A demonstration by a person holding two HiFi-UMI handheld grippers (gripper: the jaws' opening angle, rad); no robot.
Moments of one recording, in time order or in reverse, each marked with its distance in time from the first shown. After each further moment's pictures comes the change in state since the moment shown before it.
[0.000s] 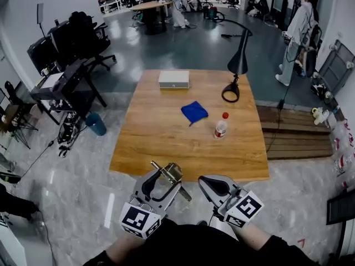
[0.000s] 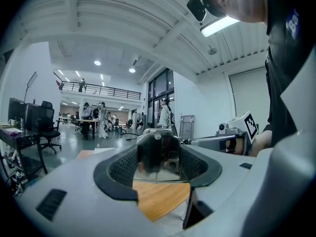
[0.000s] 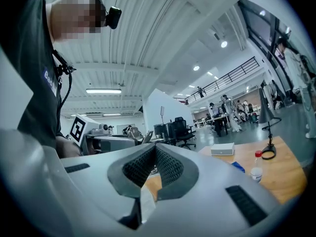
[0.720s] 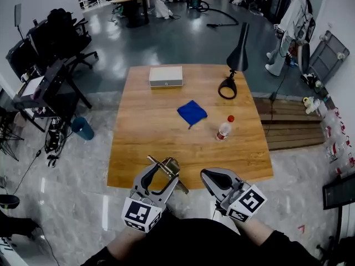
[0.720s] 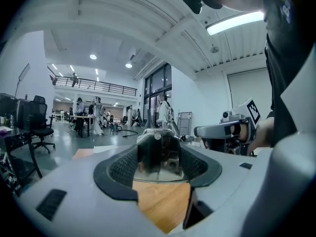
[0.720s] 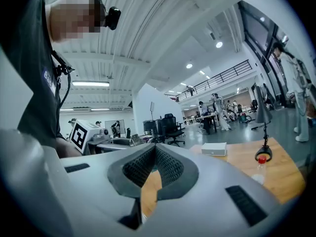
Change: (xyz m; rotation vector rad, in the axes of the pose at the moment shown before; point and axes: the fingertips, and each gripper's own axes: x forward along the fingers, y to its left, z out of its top) left arm 0.054 0.120 -0.033 0.010 0.043 -0.081; right arm 0.098 -0.059 -0.004 -0.002 0.047 -0.127
